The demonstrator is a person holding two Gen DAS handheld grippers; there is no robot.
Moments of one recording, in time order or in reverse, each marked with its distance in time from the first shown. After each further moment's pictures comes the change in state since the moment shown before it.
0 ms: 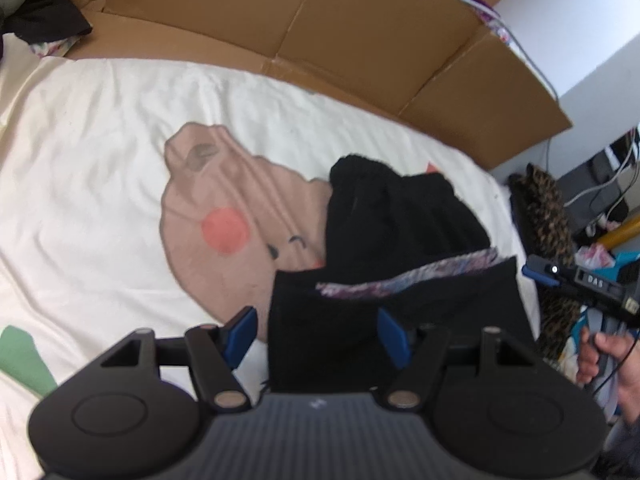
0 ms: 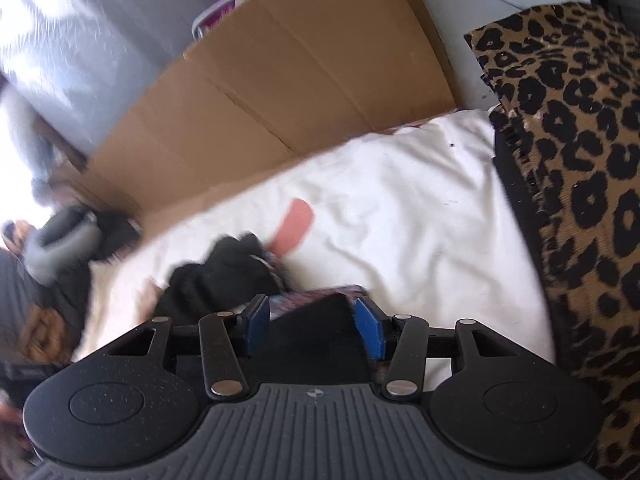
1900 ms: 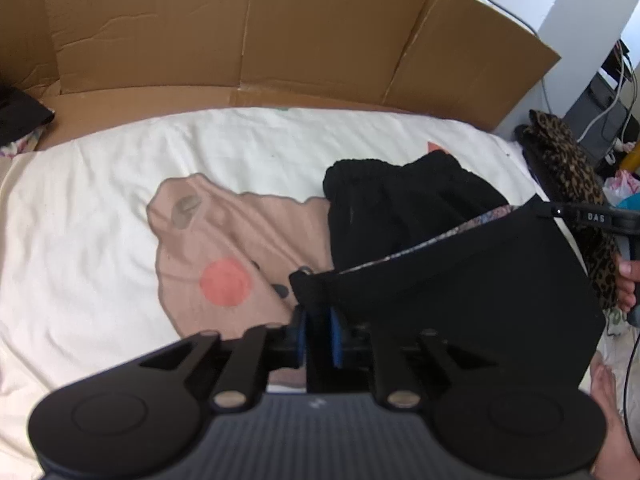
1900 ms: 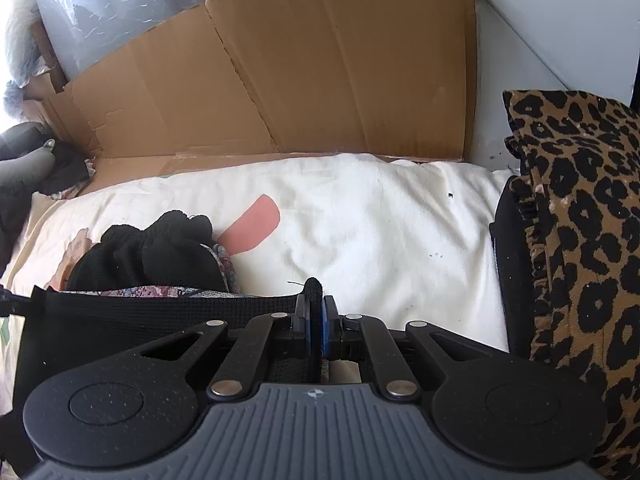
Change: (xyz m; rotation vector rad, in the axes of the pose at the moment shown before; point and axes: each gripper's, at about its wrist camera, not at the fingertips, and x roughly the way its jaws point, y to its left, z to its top) left arm 0.016 -0.021 0.006 0.265 -0.048 0.113; right arm 0.026 0.020 0.008 -0.259 -0.029 -0.159
